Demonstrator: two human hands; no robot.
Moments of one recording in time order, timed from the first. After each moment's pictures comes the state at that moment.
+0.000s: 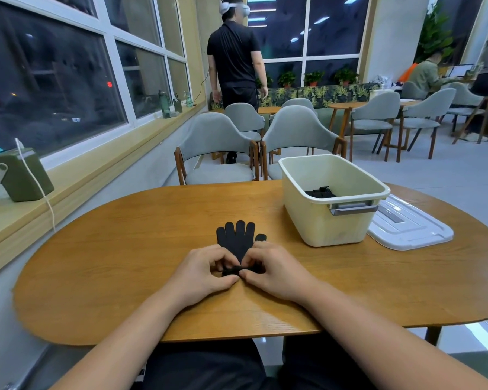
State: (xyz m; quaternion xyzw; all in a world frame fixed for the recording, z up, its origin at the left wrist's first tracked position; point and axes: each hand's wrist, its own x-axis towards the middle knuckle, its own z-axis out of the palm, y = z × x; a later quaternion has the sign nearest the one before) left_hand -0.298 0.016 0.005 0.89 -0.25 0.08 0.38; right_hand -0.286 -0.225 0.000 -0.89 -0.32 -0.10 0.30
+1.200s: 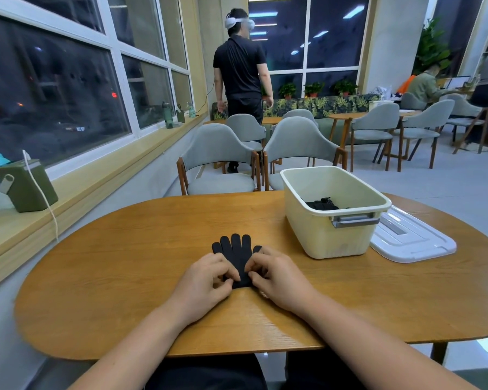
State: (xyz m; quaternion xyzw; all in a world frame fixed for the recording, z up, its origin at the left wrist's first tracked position) left_hand -0.301 0.014 0.004 0.90 -0.27 0.15 0.29; right_hand -0.285 -0.225 0.000 -0.90 -0.28 -0.12 0.33
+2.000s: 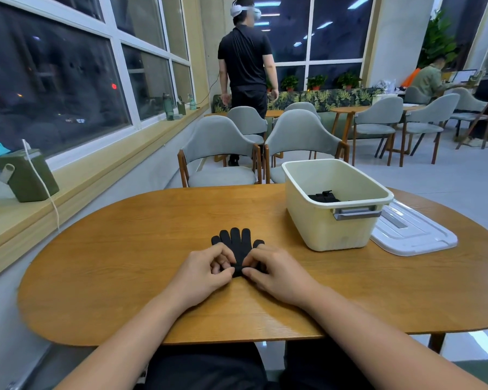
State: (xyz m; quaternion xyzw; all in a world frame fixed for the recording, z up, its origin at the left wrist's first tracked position) left_hand -0.299 0.017 0.005 0.89 -0.20 0.07 0.41; right_hand -0.289 -0.224 0.001 -0.89 -0.31 -0.10 0.31
